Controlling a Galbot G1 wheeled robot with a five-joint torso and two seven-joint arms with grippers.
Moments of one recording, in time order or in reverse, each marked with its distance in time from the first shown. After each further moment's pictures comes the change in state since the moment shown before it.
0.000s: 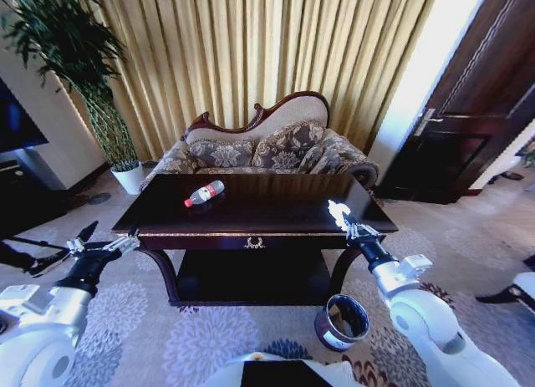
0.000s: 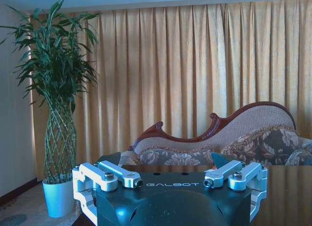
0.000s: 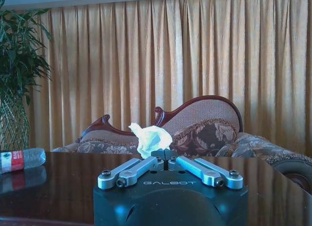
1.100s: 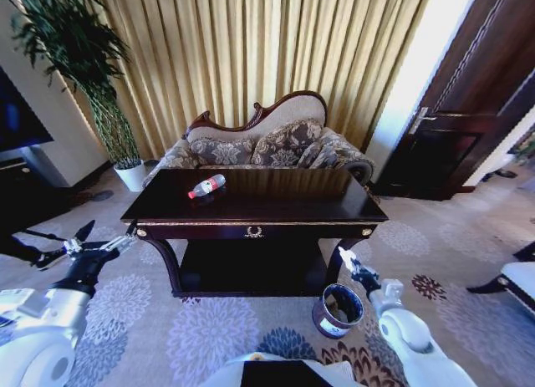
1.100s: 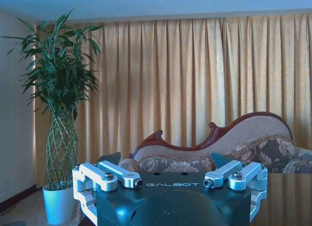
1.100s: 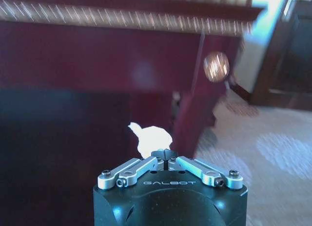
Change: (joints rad) left arm 0.005 -0.028 -0.011 -0.018 -0.002 -0.034 0.015; right arm 0.112 0.126 -0.076 -0.635 -0.195 -0.027 -0.043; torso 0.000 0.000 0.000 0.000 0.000
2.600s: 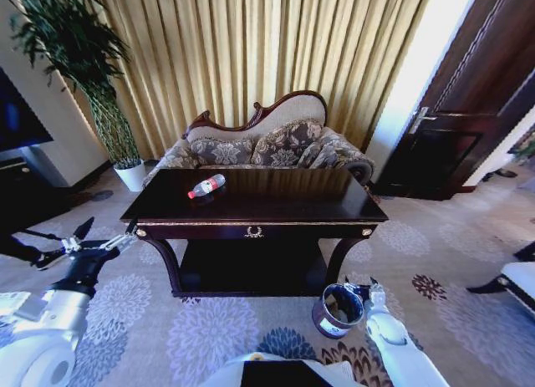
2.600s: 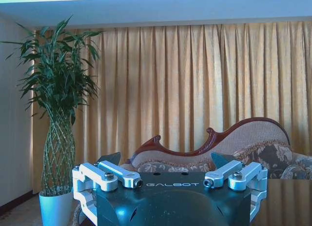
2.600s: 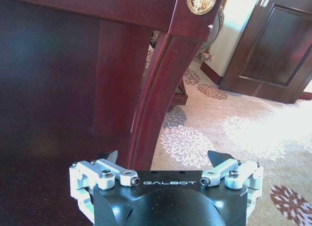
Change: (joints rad) left arm 0.003 -0.008 0.007 -0.009 0.005 -0.022 0.005; right arm 0.122 0.062 -0.026 -0.276 -0.174 0.072 0.041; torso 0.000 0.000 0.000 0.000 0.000
